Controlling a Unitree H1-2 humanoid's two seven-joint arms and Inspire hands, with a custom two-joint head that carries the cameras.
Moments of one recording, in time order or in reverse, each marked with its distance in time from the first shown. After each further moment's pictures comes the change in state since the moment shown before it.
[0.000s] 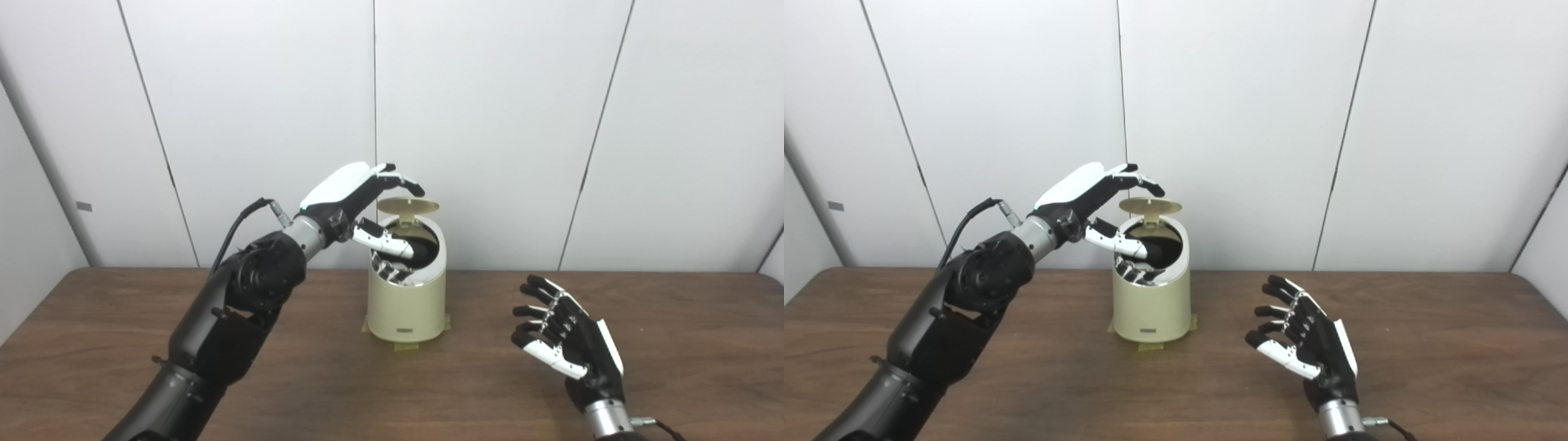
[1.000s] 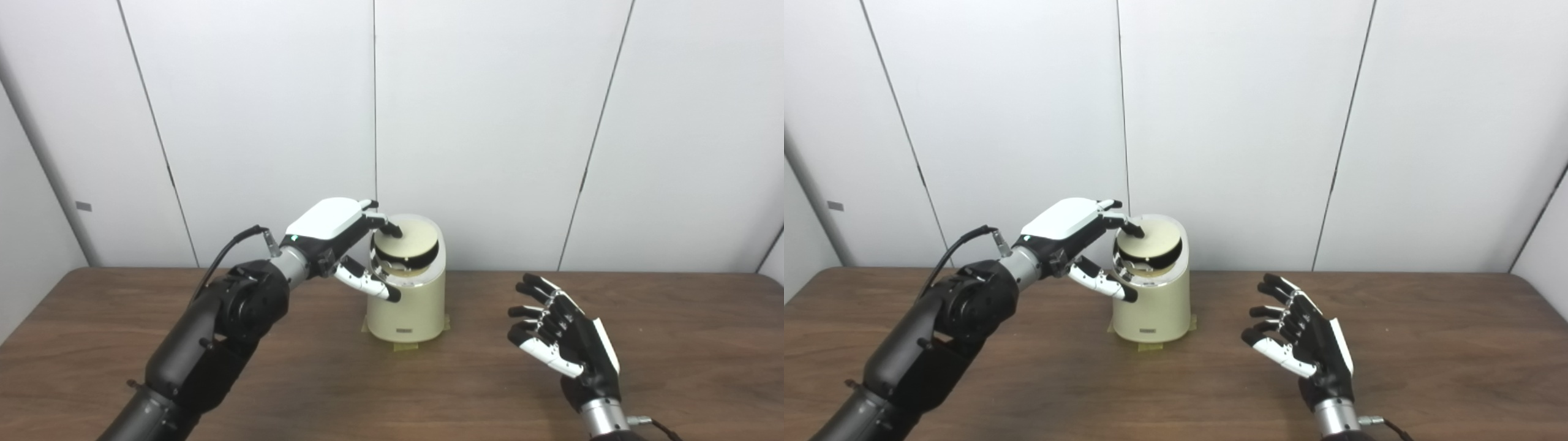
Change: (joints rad) left arm 0.067 0.063 -0.075 -0.009 0.201 -0.072 -0.007; right arm 0.006 0.008 0.010 -0.044 0.011 0.043 0.000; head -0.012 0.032
